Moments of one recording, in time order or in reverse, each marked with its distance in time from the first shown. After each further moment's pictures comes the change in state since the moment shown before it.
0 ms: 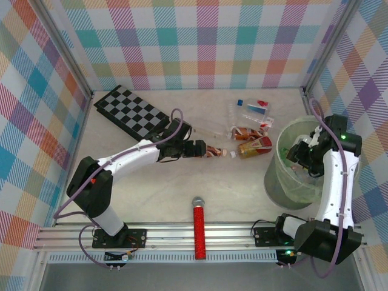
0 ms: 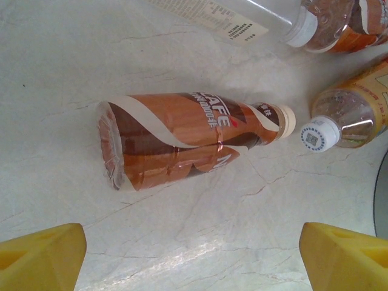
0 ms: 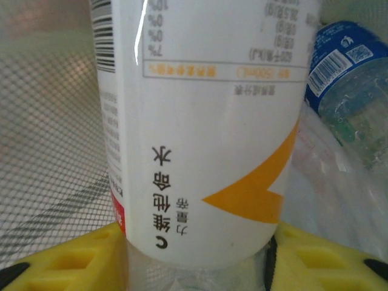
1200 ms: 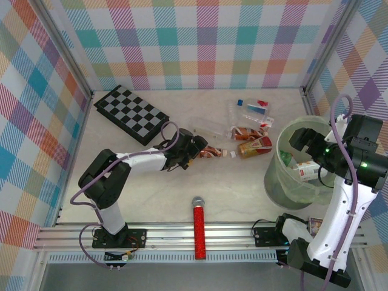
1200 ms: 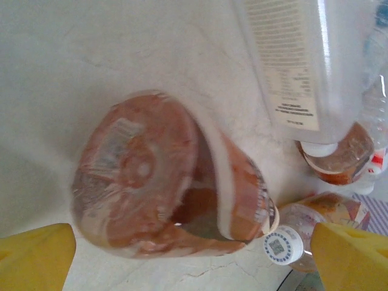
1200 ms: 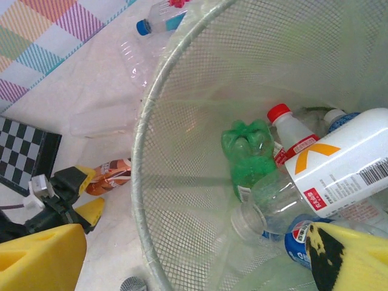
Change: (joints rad) left arm -0.022 0.121 -0.184 0.437 -0.049 -0.725; right arm -0.050 -0.136 0.383 -0.114 -0.144 0.022
